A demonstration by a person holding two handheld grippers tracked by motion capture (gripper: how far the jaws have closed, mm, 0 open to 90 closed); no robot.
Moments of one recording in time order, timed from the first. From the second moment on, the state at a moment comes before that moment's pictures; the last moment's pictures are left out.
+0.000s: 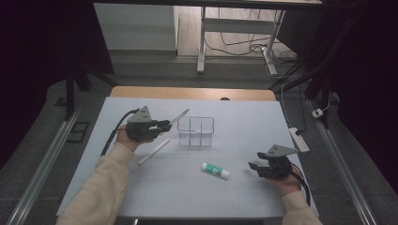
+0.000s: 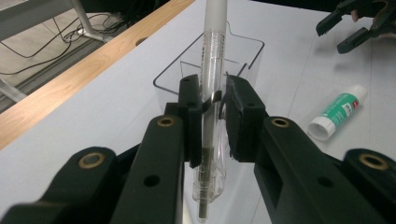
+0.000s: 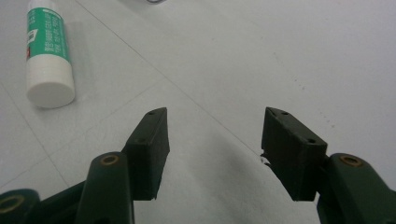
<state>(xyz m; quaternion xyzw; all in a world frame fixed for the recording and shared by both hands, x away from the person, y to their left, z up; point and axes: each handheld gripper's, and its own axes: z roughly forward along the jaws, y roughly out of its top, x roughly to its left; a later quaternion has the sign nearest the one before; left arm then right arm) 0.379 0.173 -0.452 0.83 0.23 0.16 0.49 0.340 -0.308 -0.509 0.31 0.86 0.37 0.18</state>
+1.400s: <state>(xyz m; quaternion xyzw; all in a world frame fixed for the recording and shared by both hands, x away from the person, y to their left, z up) 0.408 0.133 -0.441 0.80 0.24 0.16 0.53 0.340 -0.308 -0.511 0.31 0.86 0.37 0.18</state>
